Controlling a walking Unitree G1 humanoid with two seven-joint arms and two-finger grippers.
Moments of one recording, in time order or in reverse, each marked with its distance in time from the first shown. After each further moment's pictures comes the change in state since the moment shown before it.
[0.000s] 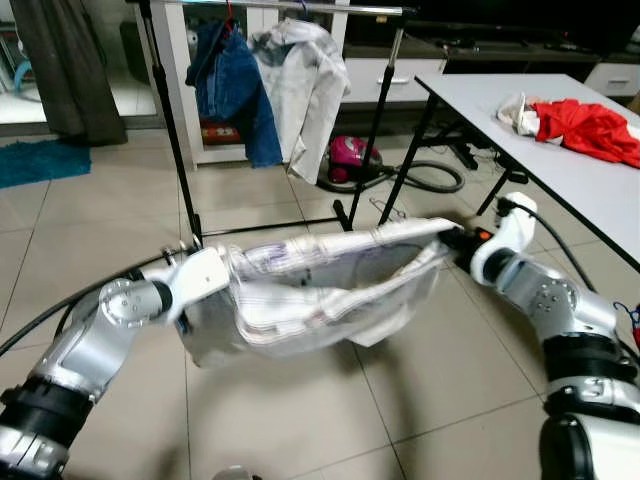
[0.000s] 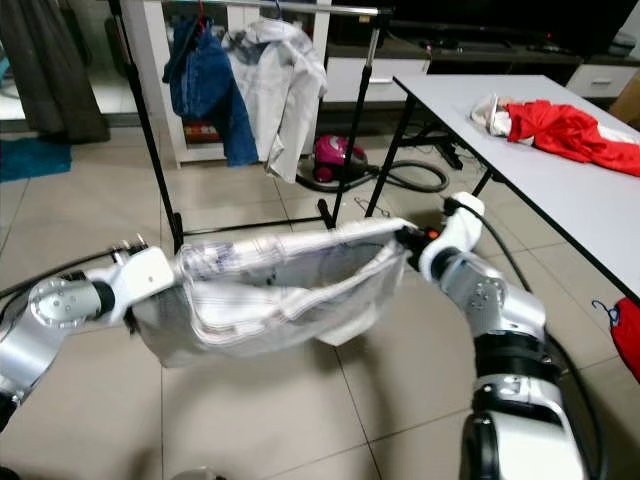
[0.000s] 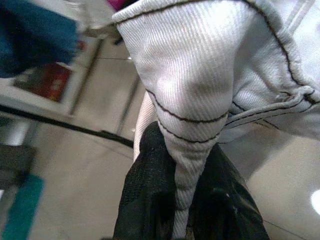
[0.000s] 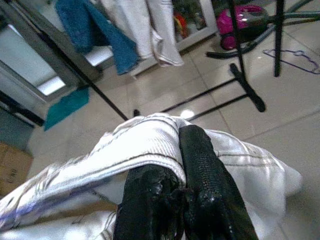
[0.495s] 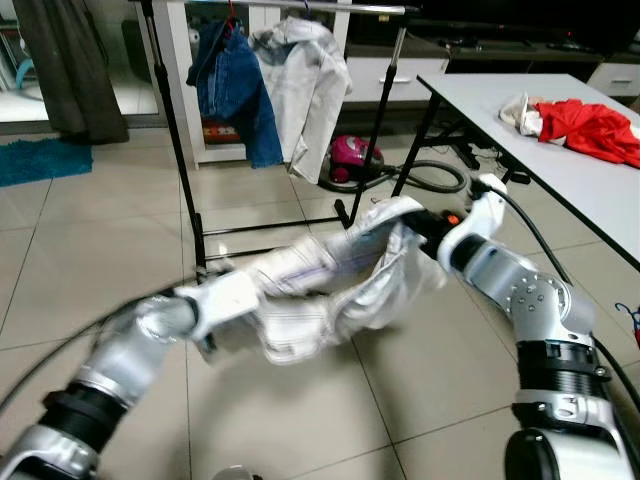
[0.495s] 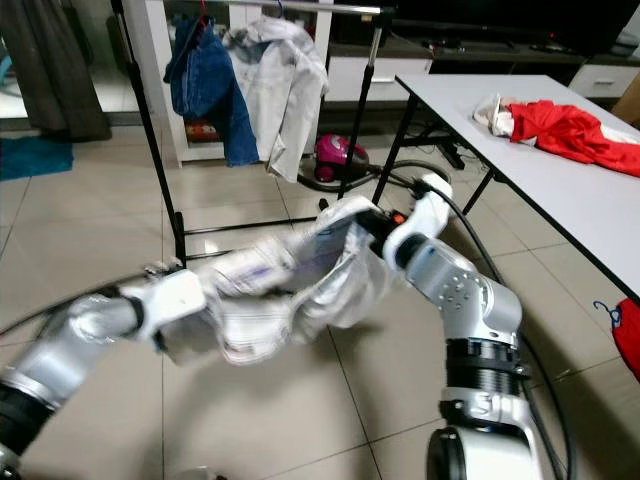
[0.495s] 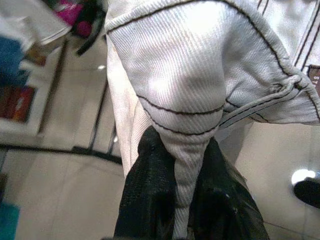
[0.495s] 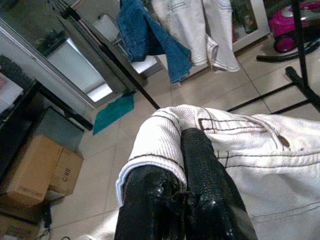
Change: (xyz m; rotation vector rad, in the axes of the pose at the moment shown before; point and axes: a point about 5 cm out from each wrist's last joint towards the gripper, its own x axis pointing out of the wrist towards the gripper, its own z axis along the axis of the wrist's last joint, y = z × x) left arm 0.024 -0.048 0.012 0.074 -0.028 -0.193; right arm -0.002 0.061 0.000 0.077 -0.020 0.164
